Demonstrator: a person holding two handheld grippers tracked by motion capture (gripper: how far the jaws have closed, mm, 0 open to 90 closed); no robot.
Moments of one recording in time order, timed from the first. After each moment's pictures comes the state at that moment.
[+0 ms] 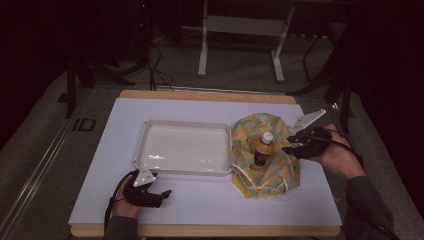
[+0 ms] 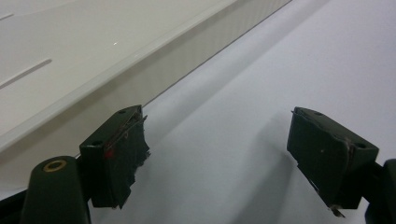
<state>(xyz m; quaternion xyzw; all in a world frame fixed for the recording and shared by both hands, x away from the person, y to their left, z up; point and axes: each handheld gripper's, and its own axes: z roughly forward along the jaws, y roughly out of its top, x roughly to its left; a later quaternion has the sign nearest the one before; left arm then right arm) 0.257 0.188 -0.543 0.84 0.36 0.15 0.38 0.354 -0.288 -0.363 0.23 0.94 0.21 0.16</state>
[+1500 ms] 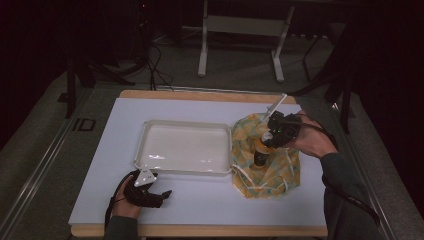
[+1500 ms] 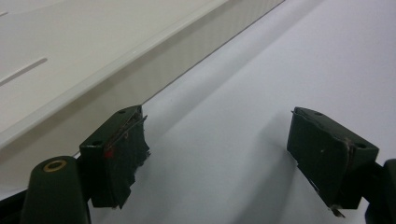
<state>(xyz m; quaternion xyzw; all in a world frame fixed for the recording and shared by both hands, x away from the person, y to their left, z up) 0.258 0.186 -0.544 0.84 0.36 0.15 0.37 0.396 -0.223 -0.363 0.22 0.96 0.14 0.10</state>
